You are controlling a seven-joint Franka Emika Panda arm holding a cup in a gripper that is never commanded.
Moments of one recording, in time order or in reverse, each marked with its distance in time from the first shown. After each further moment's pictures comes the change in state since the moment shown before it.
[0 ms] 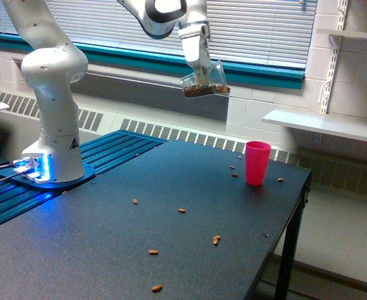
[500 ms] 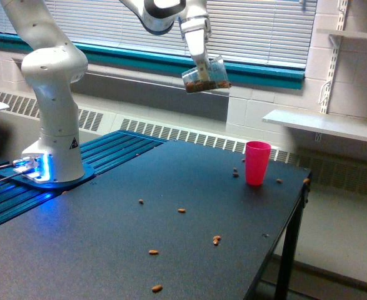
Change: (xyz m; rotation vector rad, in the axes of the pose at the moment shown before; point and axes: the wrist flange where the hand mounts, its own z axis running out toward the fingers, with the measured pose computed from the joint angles) arm 0.006 0.002 -0.009 0.011 0.002 -0.107
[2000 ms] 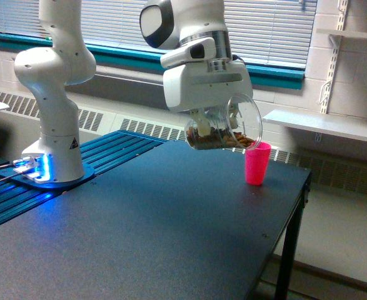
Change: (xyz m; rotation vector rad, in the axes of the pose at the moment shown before) arm 0.322 0.263 0.142 -0.007 -0.009 0.645
